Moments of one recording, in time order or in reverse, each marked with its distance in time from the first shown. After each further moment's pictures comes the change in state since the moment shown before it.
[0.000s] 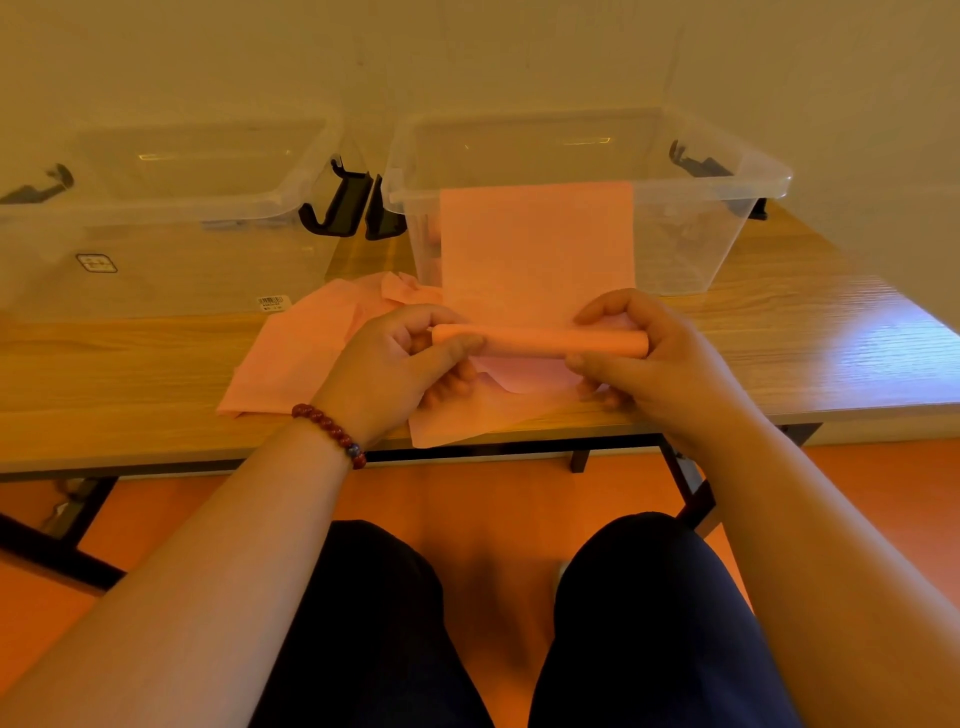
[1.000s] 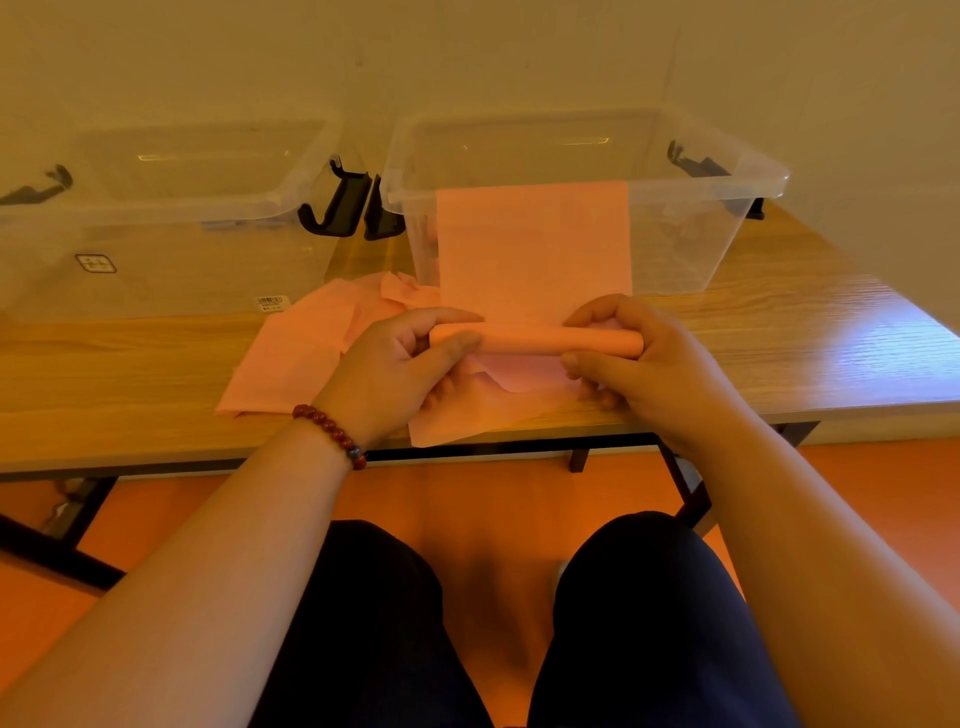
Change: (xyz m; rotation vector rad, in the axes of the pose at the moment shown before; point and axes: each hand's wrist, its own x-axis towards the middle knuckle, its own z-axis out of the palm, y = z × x) left_hand 0.003 -0.007 -0.001 0.097 -0.029 0.044; right_hand 0.001 0.001 0.001 -0.047 -0.030 -0.036
